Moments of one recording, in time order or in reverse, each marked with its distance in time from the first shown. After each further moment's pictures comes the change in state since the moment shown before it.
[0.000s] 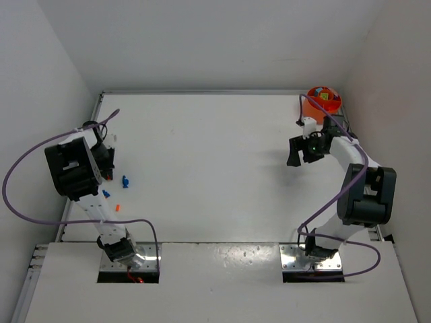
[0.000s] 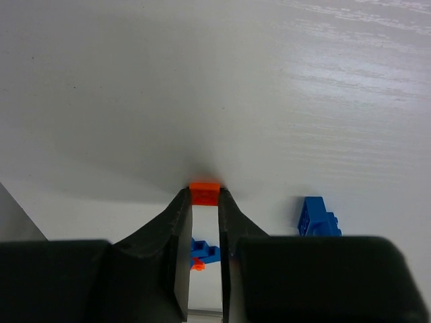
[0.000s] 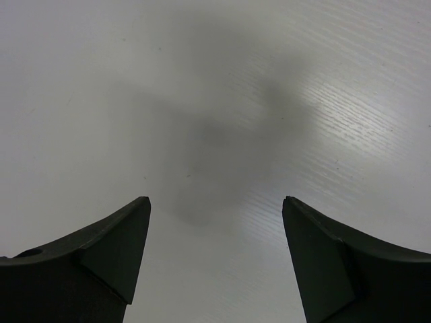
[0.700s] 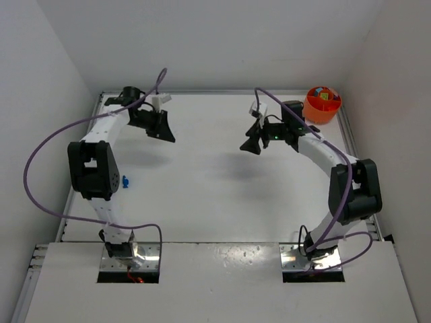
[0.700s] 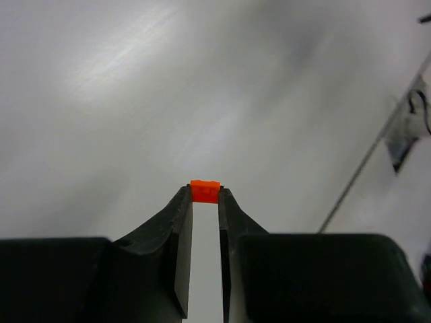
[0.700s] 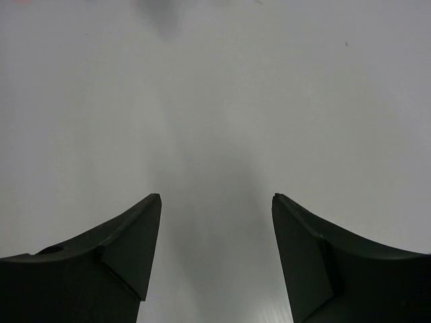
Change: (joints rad) left arm -0.369 -0.090 0.280 -0.088 0.829 0.038; right arm 0.363 0.026 0.078 0.371 -0.414 -0.049
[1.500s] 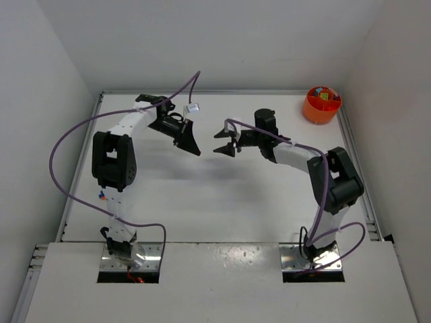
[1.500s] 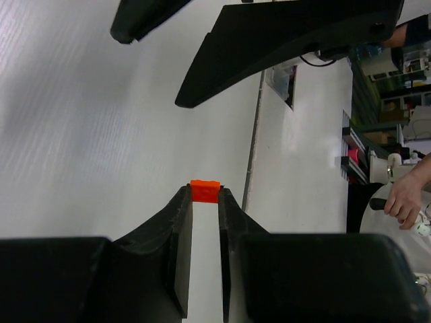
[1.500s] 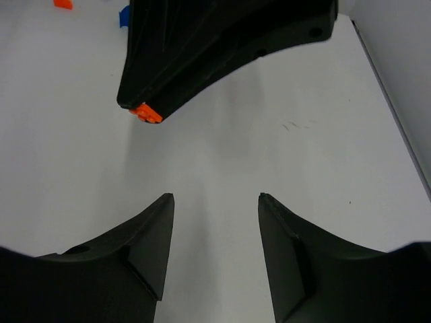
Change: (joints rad) left arm -0.227 0.192 0.179 -0.390 0.389 0.346; right arm 0.227 0.165 -0.073 0.608 -0.111 -0.097
